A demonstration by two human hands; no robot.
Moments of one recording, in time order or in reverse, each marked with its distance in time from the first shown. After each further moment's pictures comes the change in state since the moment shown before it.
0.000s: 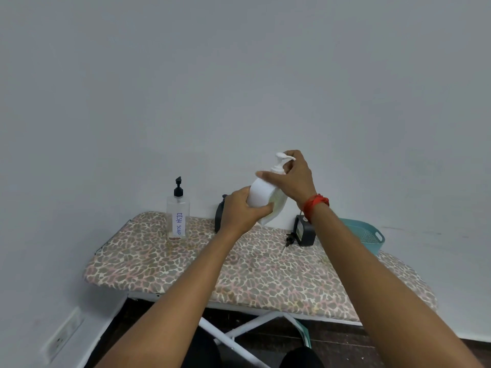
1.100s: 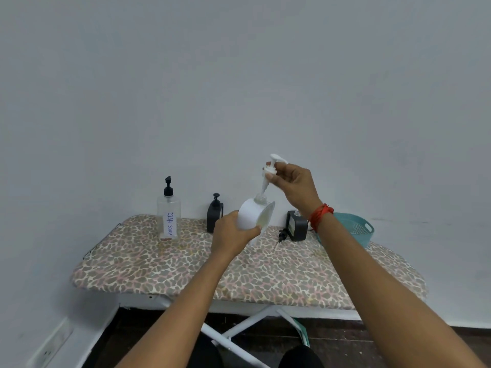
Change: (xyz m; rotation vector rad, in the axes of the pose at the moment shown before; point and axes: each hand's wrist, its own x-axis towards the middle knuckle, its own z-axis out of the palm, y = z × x) left_hand -0.046 -0.053 0.024 0.115 -0.037 -0.124; right_hand -0.022 0.054 -0.016 0.301 -0.065 -0.085
